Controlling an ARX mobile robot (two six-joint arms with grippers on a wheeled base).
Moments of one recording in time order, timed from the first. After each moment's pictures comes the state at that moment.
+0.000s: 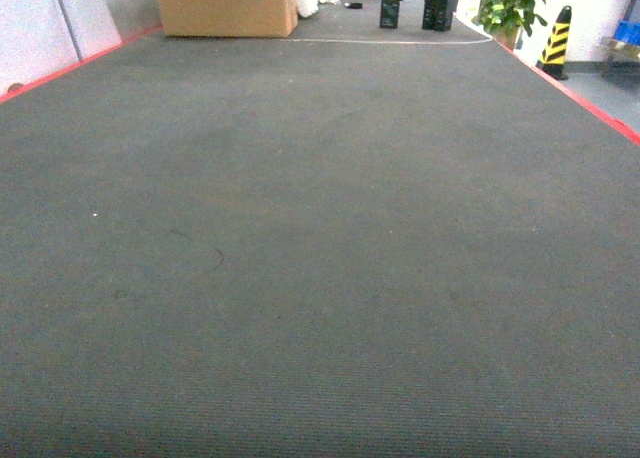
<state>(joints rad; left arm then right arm) 0.00 0.72 0.43 0.21 -0.01 0.08 -0.01 1.20 0.28 0.55 -0.05 -0.10</state>
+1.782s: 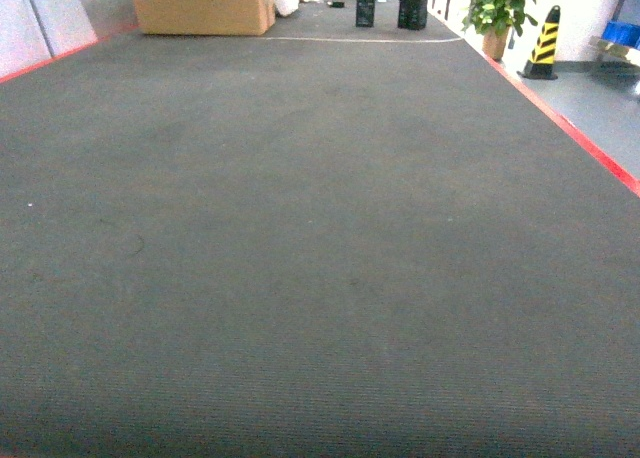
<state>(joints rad) 0.00 0.73 0.43 0.21 -0.02 0.08 -0.01 1.20 0.28 0.55 -0.05 -0.10</state>
